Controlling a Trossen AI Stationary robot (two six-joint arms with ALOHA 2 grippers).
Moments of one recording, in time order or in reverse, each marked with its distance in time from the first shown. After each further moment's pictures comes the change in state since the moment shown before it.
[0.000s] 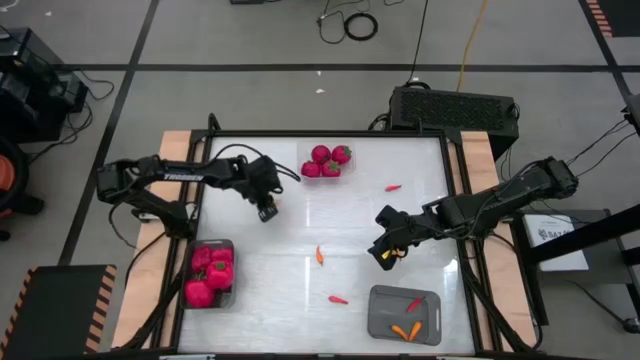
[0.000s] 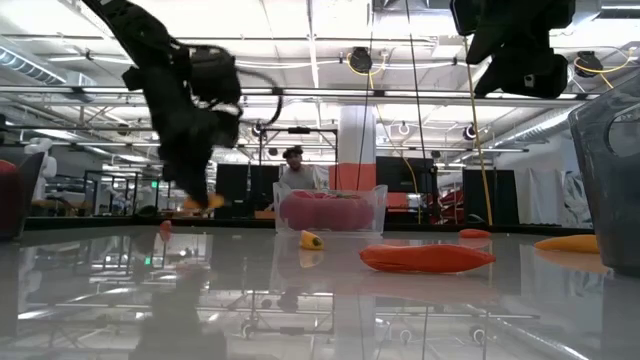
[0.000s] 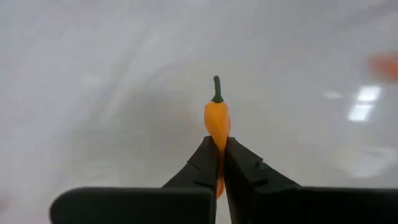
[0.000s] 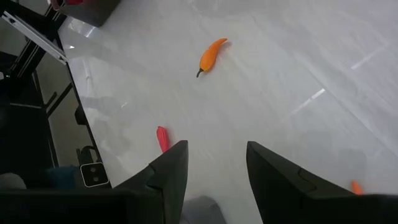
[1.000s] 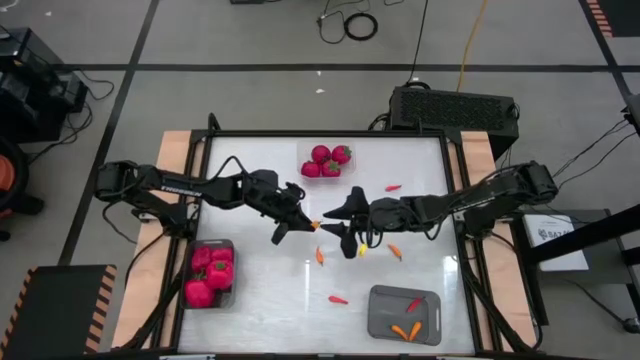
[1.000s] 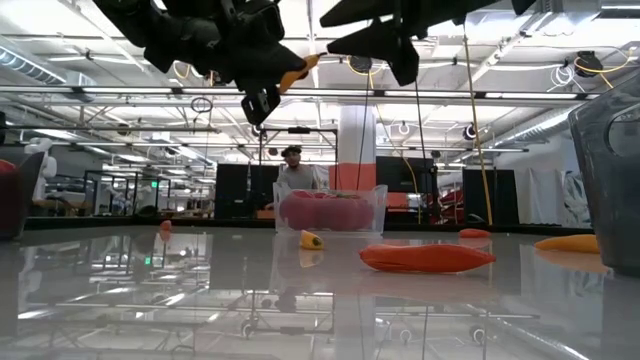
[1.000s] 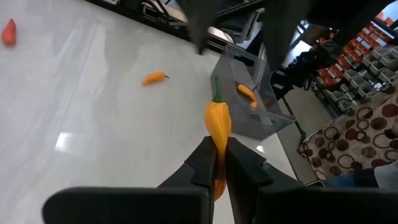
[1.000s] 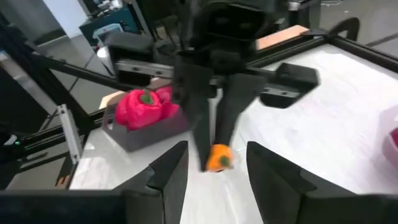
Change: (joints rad) left arm -0.278 -0.008 0.024 0.738 0.224 -0.143; right arm -0.140 0.225 0.001 0.776 0.168 -0.613
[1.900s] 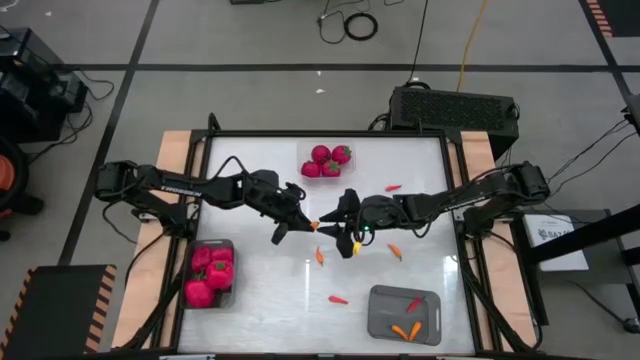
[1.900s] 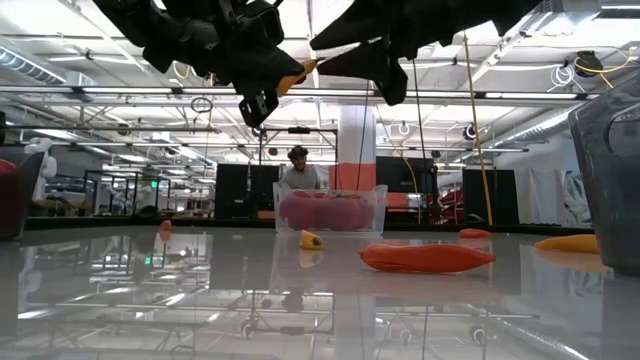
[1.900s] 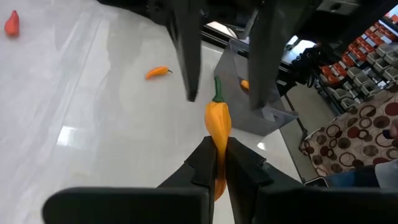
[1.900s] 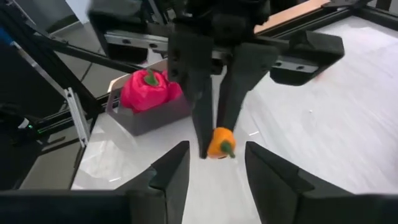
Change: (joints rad) left arm 0.001 -0.001 0.000 -0.025 -0.003 0.001; right arm -0.047 0.064 -0.001 0.025 -0.127 0.016
